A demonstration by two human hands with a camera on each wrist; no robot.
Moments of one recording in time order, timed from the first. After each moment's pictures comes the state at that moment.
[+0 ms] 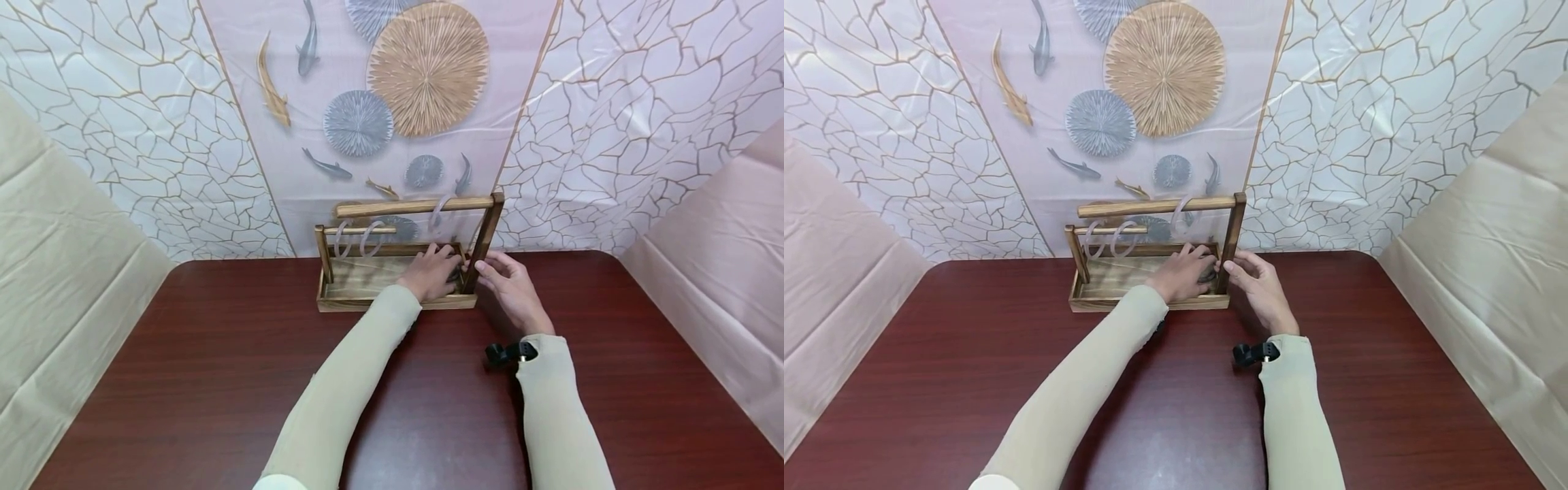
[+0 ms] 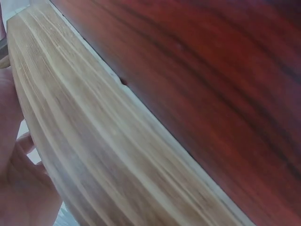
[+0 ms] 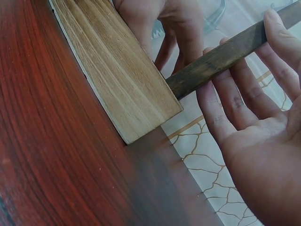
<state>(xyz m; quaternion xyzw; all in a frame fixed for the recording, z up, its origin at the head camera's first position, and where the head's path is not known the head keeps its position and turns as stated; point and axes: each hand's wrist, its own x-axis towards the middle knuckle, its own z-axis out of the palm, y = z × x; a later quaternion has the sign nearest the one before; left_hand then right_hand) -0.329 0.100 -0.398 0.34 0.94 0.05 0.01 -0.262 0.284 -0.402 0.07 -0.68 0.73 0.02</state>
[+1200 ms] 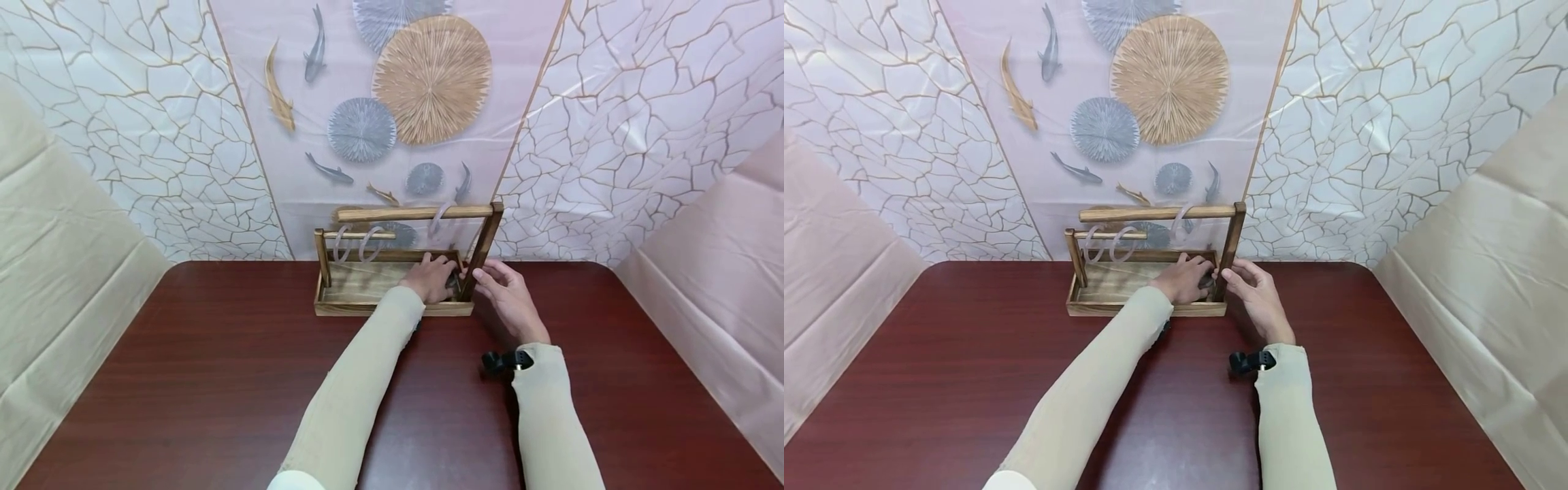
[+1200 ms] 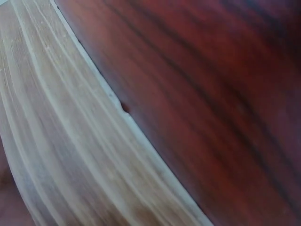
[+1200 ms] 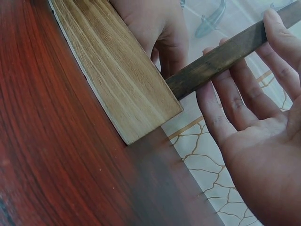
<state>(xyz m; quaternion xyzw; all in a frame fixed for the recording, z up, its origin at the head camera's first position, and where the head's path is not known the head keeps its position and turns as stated) -0.338 0.108 -0.403 0.30 0.95 0.07 0.07 -0.260 0.284 -0.401 0.06 -0.69 0.72 0.01</state>
